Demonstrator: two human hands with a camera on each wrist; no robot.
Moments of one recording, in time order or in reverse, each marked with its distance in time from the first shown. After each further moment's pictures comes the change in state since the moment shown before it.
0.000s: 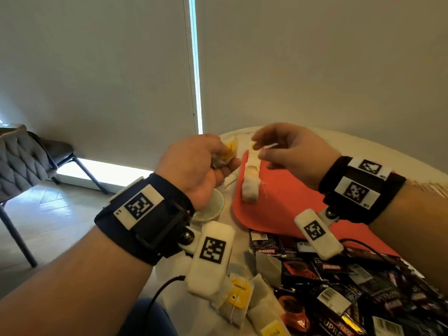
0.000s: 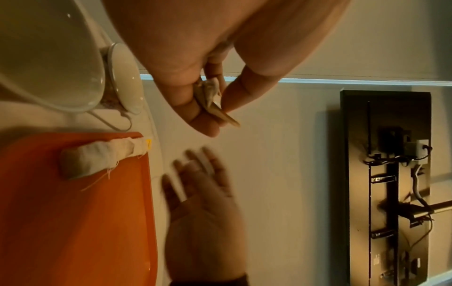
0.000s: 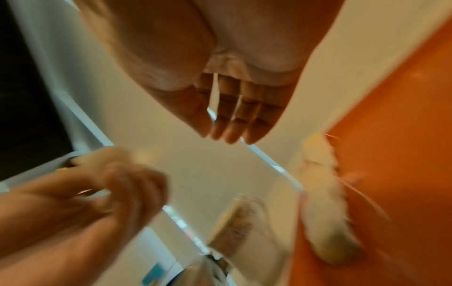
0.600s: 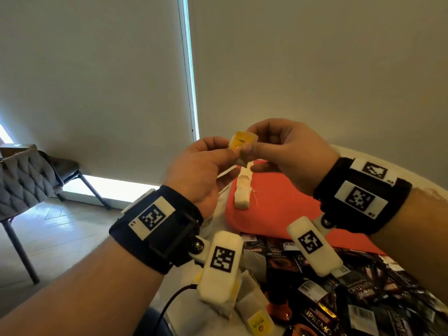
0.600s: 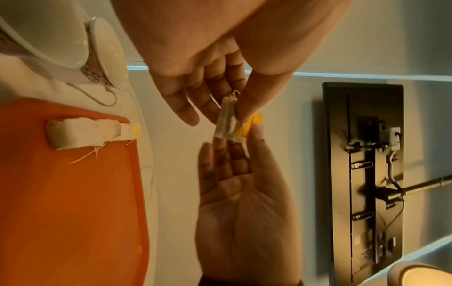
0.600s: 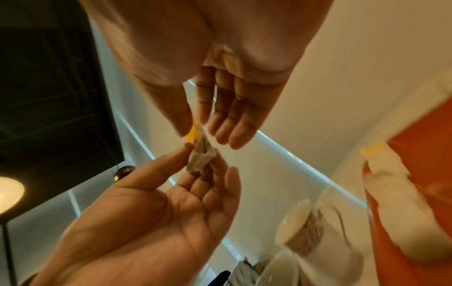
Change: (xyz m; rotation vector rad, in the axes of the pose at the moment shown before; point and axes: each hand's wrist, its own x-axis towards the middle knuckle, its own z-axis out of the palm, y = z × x) left_hand -0.028 -0.009 0.016 0.056 -0.048 0.174; right_hand -0.044 -0.054 -0.003 0.171 0.038 -0.081
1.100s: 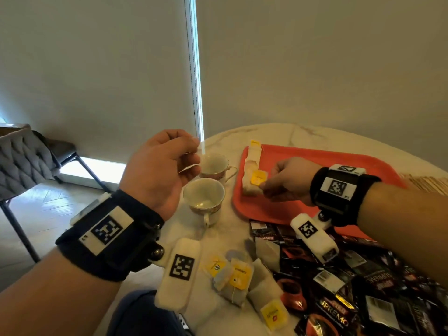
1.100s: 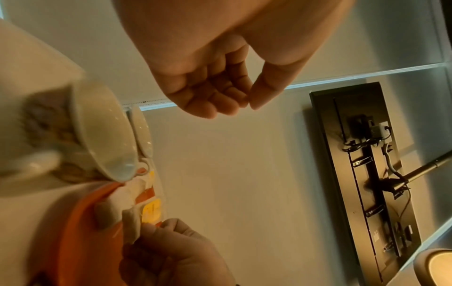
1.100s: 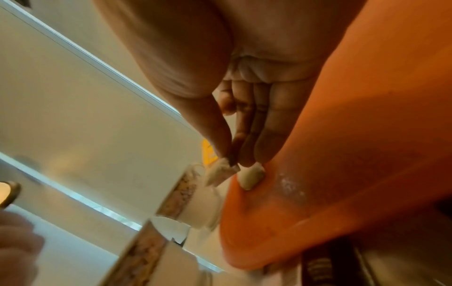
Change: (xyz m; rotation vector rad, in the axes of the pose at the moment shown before) left_hand 0.005 0.002 -0.074 0.055 0.056 0.088; right_hand 0.017 0.090 0.004 -0.163 0.001 0.629
